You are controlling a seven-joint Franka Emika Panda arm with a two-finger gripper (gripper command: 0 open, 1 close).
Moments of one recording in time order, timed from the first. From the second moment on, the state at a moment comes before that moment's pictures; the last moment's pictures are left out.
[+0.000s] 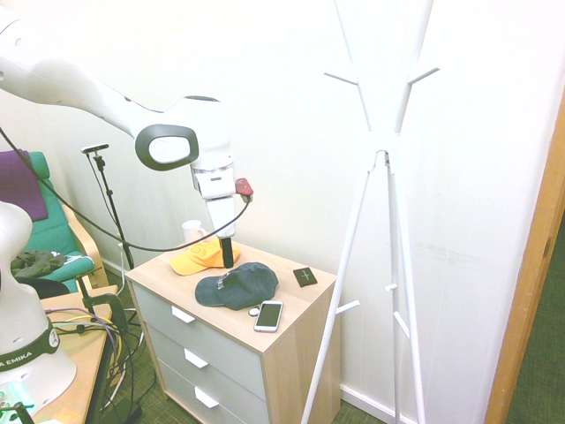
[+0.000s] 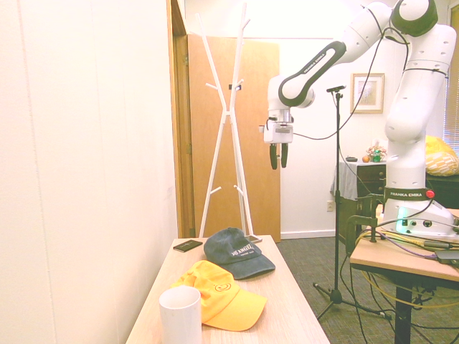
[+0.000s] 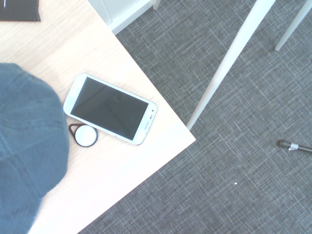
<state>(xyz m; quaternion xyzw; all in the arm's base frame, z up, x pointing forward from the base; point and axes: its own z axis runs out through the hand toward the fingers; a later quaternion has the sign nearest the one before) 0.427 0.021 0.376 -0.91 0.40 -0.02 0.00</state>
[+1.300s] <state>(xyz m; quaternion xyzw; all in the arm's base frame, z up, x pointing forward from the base) 0.484 0.234 0.238 -0.97 0.26 0.00 -0.02</state>
